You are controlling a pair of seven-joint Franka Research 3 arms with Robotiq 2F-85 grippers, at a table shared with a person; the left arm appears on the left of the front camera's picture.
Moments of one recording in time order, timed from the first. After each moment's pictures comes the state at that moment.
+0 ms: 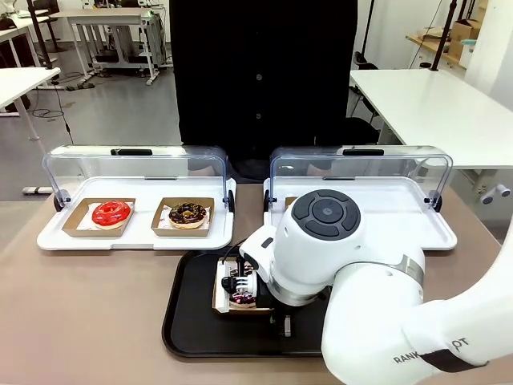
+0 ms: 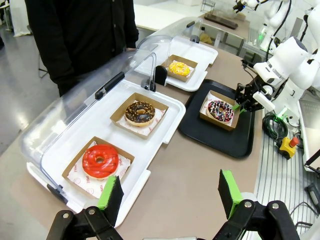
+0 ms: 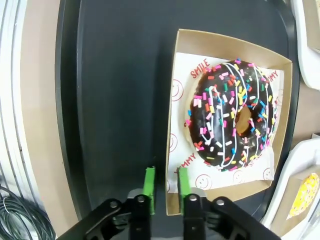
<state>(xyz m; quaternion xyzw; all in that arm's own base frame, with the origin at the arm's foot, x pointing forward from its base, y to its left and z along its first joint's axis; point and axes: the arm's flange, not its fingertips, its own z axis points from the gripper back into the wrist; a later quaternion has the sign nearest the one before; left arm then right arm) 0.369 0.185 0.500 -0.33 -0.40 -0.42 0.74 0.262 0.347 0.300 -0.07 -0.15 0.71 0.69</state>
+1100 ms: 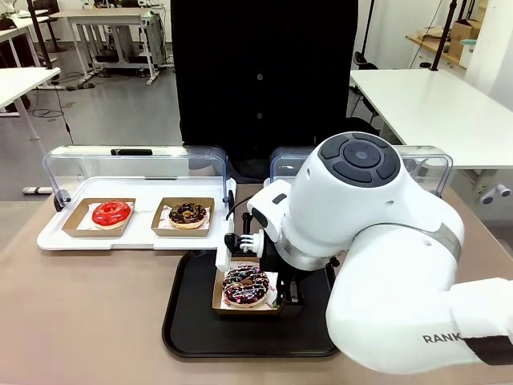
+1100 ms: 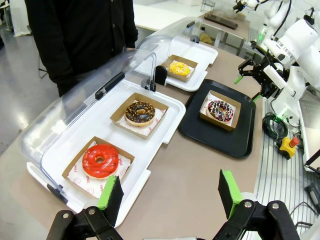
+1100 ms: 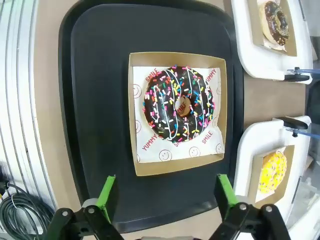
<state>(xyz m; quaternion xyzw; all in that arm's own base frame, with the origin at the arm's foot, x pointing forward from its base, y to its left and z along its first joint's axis) 0.369 0.185 0.500 -0.33 -0.40 -0.42 0.74 0.261 0.338 0.376 -0.07 -0.19 0.68 0.71</state>
